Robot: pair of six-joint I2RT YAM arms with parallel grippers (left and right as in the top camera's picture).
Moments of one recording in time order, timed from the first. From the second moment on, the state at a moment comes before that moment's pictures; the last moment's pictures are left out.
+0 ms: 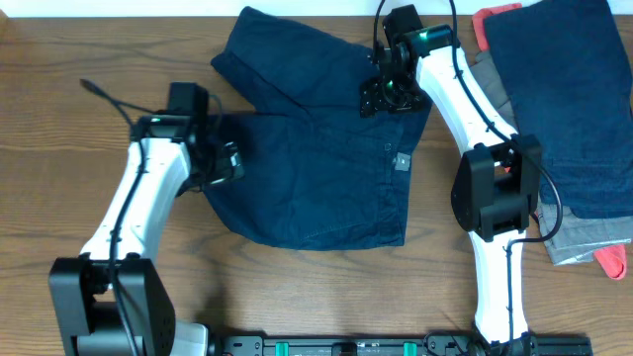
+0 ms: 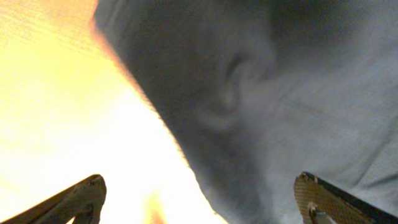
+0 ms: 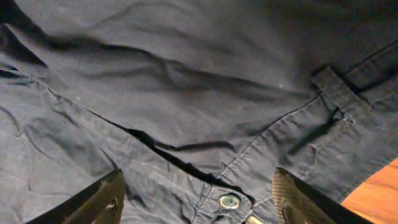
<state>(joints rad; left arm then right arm) -0.02 1.62 1.20 -1.03 -0.03 -0.33 0.29 2.37 2.15 -1.17 -0.21 0.12</state>
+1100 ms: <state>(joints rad) 0.13 1.38 0.88 -0.75 0.09 -0.32 0.29 2.37 2.15 -1.18 -0.21 0.10</state>
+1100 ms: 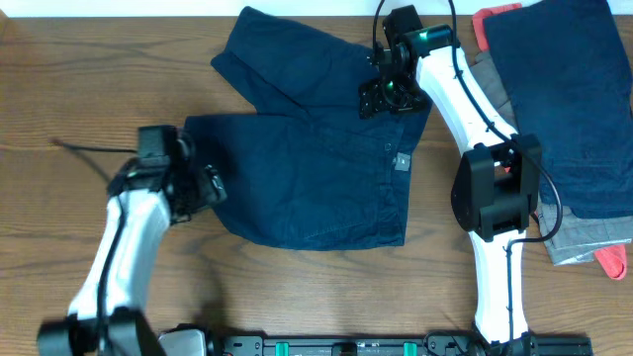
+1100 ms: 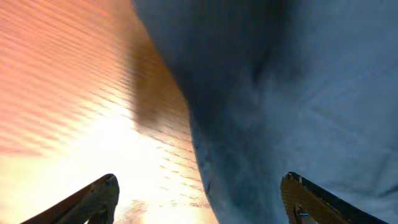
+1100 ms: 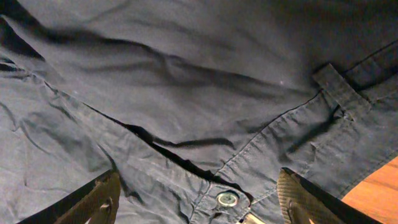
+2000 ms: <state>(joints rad) 0.28 1.58 0.80 -0.51 0.19 -0.33 0.29 2.37 2.15 -1.19 -0.21 0.10</state>
